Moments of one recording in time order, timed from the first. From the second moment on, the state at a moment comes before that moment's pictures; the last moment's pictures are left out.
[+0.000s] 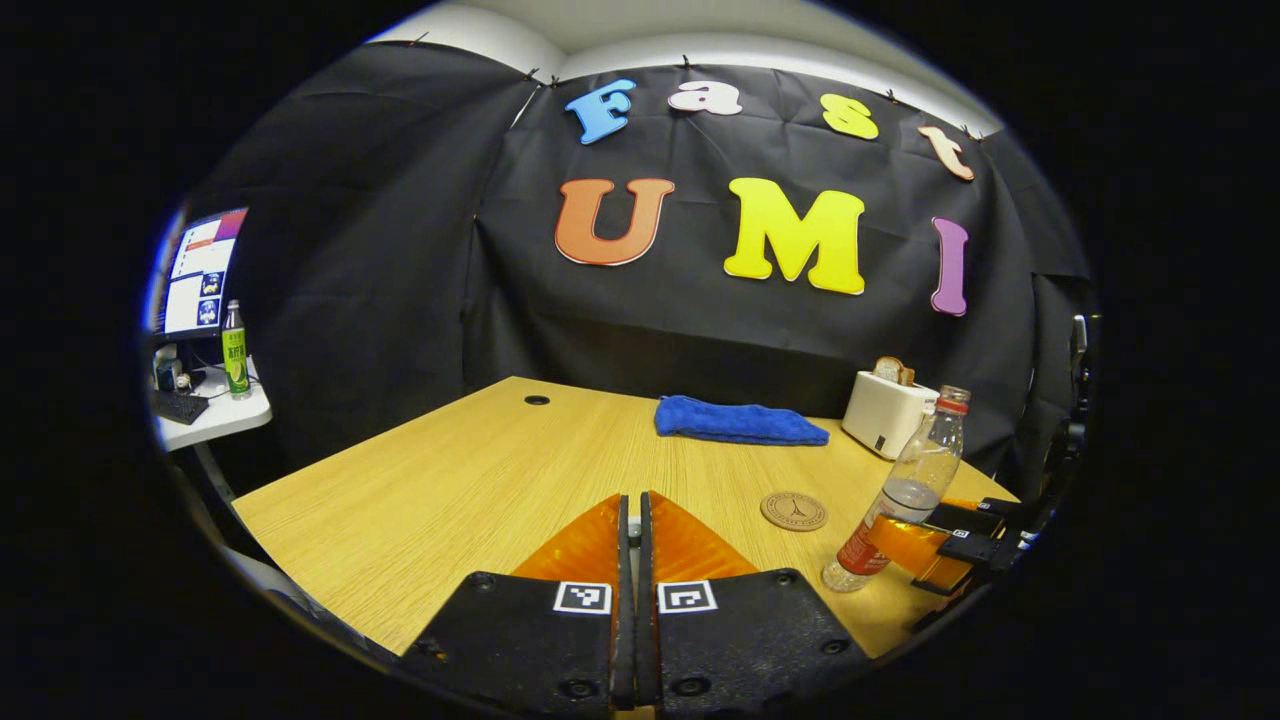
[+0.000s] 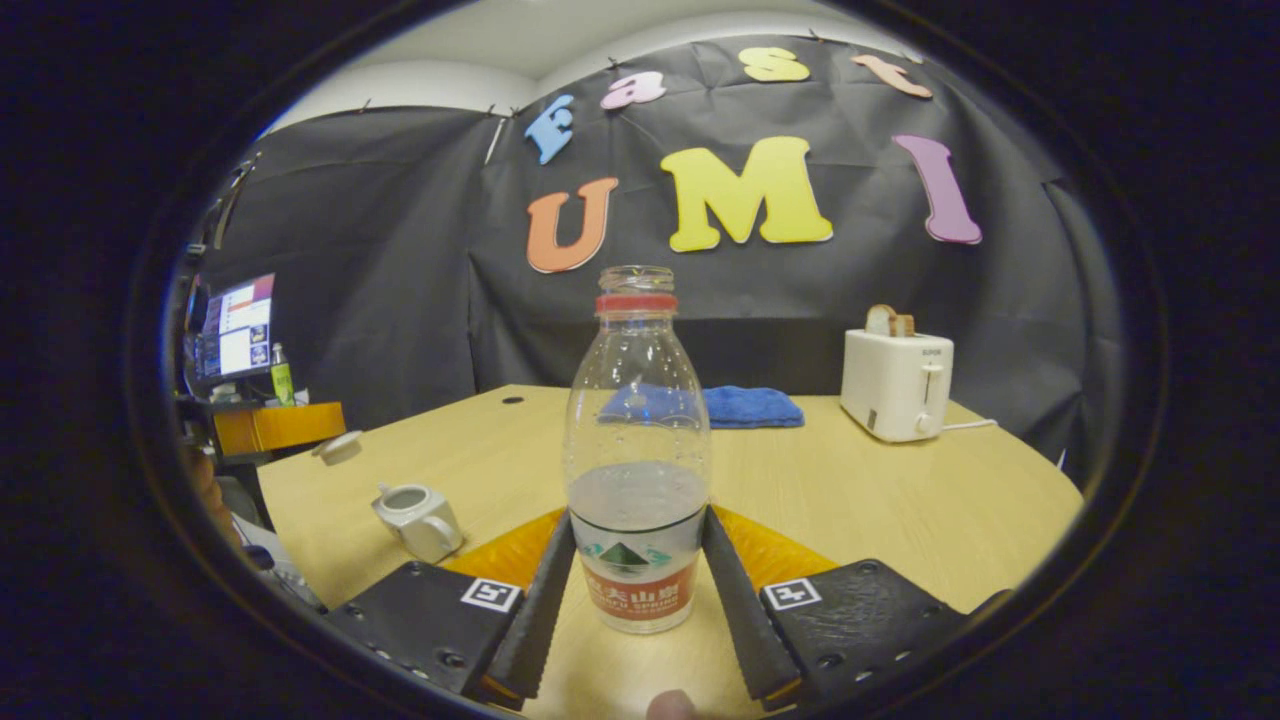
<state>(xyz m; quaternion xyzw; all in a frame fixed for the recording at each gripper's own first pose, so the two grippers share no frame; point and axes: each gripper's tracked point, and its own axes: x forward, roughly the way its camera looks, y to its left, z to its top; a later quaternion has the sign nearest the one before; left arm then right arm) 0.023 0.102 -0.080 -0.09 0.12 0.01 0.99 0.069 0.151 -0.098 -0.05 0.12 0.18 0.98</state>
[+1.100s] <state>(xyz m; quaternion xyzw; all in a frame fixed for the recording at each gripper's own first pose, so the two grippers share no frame) 0.020 0.139 -0.084 -0.03 0.11 0.01 0.99 0.114 0.209 -0.080 -0.65 -0.06 0.16 0.74</state>
